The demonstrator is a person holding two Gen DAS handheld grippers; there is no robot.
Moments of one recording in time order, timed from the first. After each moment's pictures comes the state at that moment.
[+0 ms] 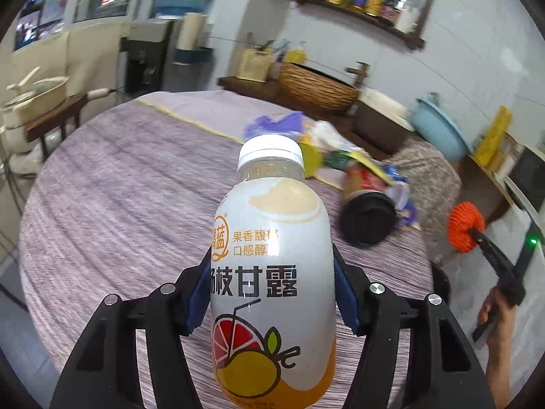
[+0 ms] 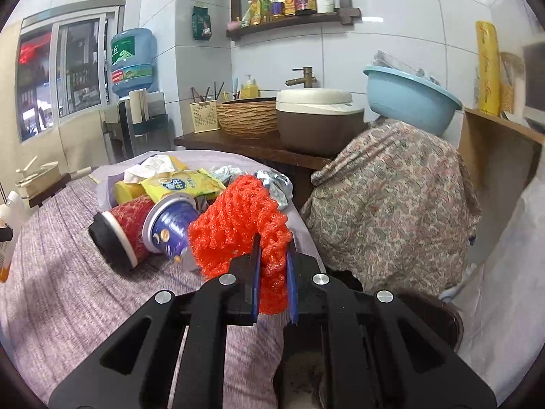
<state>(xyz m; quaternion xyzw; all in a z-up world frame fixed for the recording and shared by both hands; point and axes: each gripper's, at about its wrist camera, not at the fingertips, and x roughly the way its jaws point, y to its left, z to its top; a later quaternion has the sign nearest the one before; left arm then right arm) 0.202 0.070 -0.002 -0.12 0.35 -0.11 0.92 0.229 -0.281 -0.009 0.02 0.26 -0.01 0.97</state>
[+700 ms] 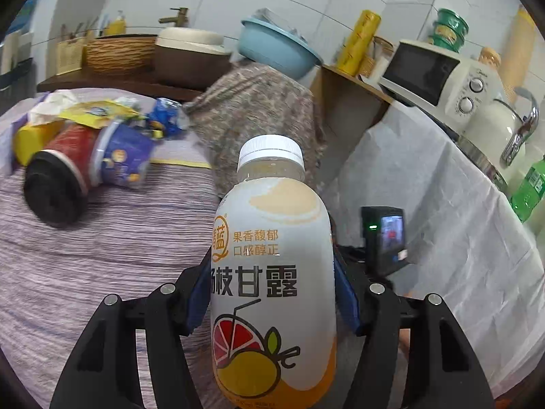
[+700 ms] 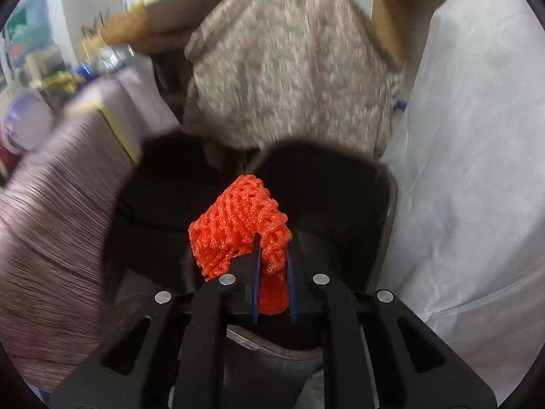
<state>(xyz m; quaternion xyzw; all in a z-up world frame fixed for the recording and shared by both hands) 0.187 -0.196 -0.024 -0.04 0.38 -0.38 0.84 0.192 -0.423 -0.160 0.08 0.46 -0.17 0.87</state>
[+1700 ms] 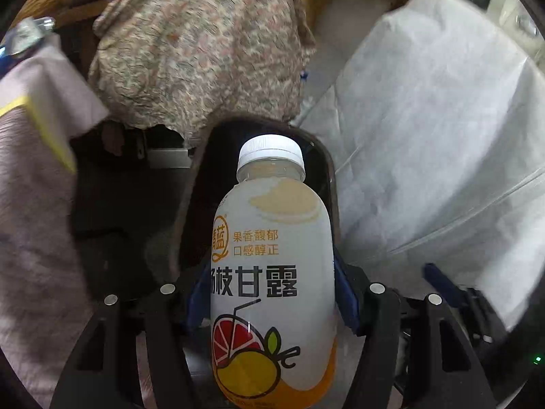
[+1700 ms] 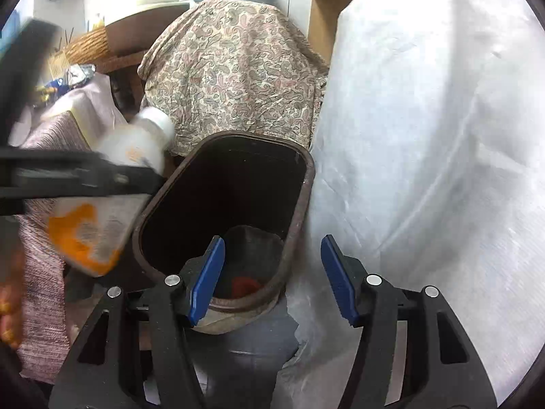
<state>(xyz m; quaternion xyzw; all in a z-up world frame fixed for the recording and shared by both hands) 0.254 -0.374 -0.151 0.06 0.52 -0.41 0.75 0.096 -0.430 -0.123 0.08 0.40 -0.28 0.87</state>
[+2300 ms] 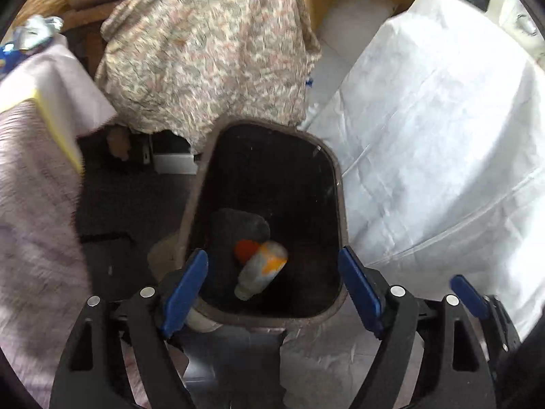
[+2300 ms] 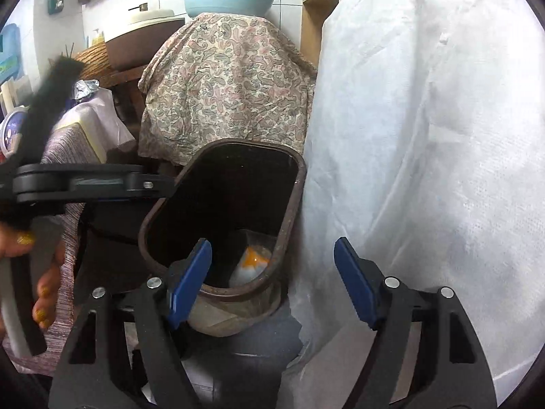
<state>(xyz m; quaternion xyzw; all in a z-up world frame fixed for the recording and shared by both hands) 0.259 -0.349 -0.147 0.04 0.49 -0.40 0.77 0.072 -0.420 -0.114 0.10 0.38 -0.27 0.88</state>
